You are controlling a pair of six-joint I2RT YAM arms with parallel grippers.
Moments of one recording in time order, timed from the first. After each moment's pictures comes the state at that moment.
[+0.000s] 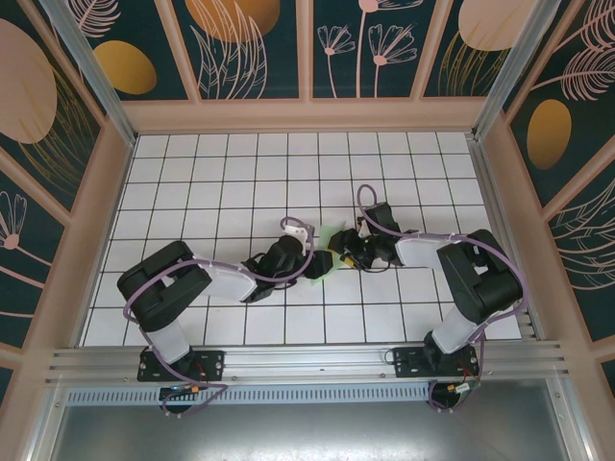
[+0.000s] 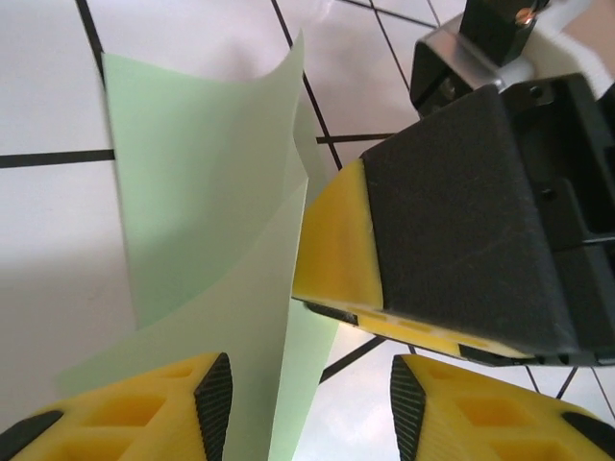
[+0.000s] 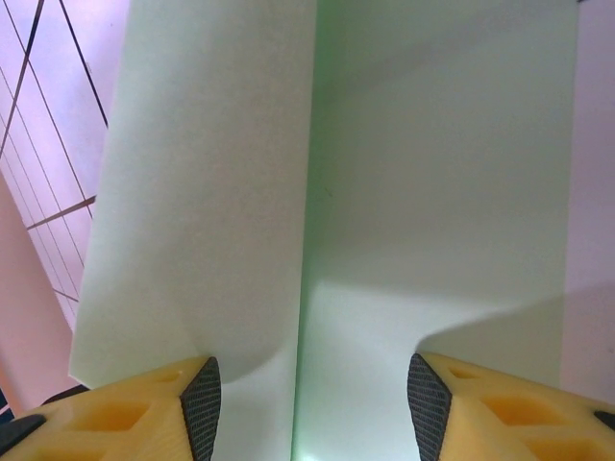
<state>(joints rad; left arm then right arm) -0.91 1.75 0.65 0.55 0.04 -0.80 0.48 1.64 0.69 0.02 -0.51 0.96</state>
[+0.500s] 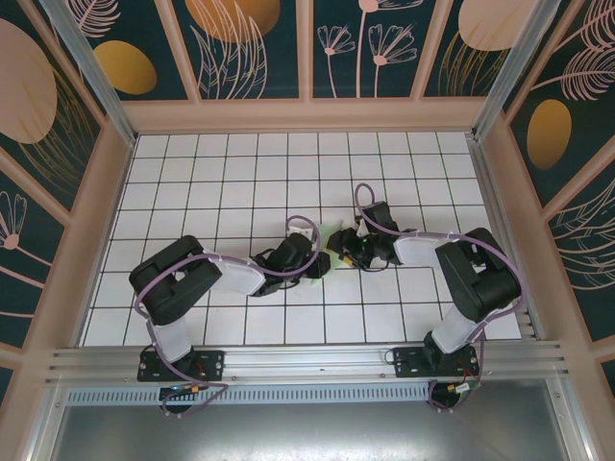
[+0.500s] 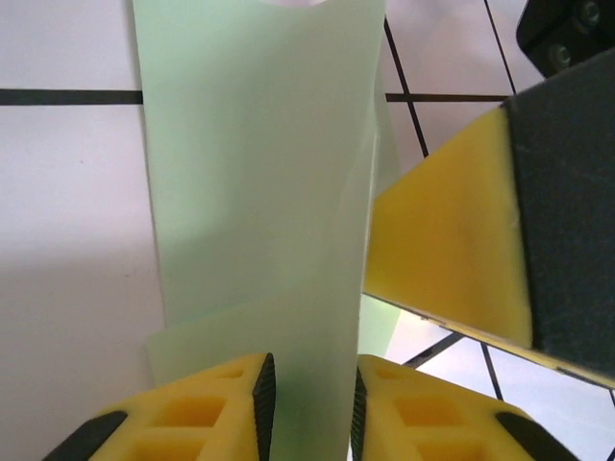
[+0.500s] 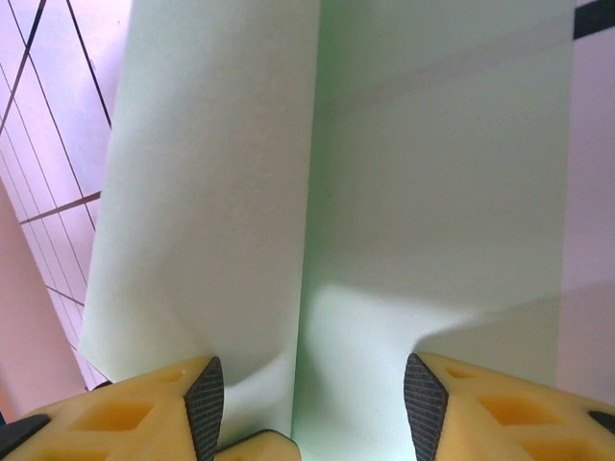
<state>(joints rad) -0.91 1.81 0.73 0.41 0.02 -0.82 0.49 1.65 0.70 0.02 -0.50 0.93</state>
